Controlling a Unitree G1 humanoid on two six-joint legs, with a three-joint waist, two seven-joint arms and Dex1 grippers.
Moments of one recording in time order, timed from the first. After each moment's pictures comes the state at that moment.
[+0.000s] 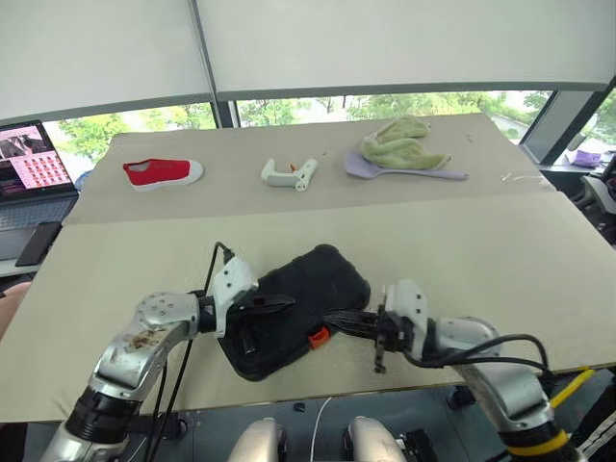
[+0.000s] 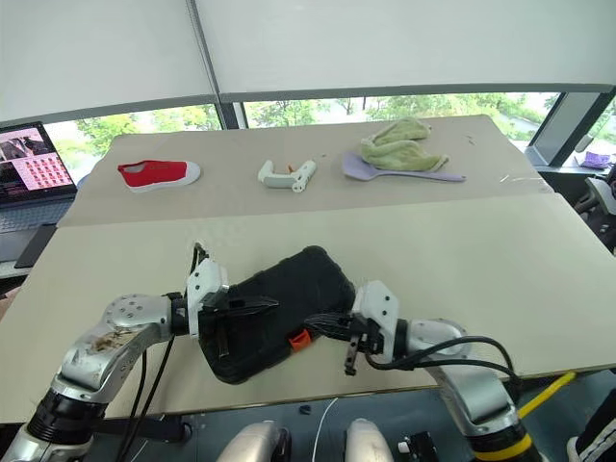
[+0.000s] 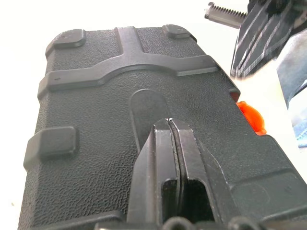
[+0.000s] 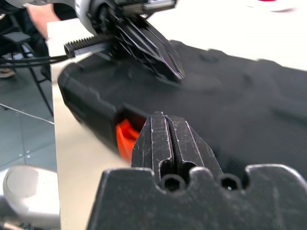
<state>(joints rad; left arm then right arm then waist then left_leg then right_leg) -0.14 0.64 -0.12 -0.29 -0.40 0.40 -0.99 -0.01 -0.64 0.14 -0.46 0.42 0.34 0.98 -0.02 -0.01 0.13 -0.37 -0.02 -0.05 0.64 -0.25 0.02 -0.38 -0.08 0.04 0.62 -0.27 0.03</state>
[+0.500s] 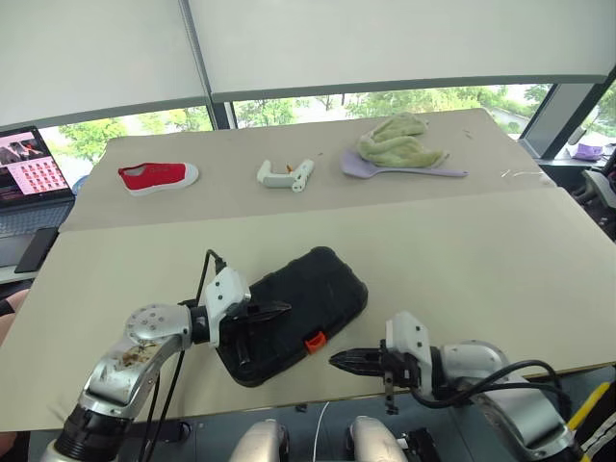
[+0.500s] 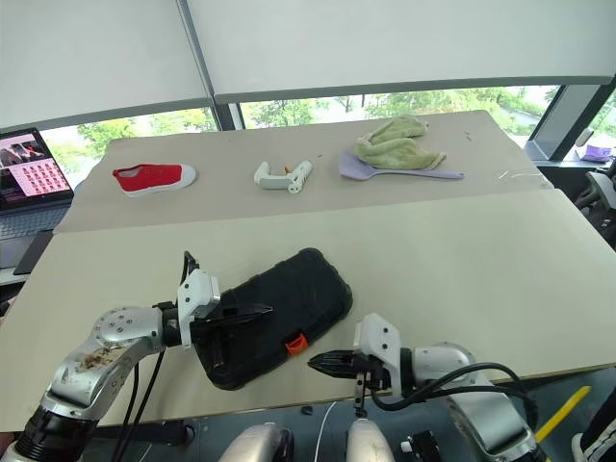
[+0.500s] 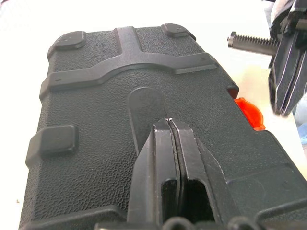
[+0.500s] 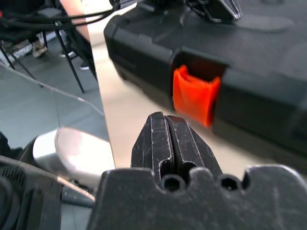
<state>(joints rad) -0.05 0.64 -0.11 -0.37 -0.40 0.38 -0.94 0.02 -0.61 0.28 -0.49 0.36 0.36 0.94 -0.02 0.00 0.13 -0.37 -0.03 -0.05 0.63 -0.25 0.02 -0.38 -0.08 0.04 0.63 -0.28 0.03</state>
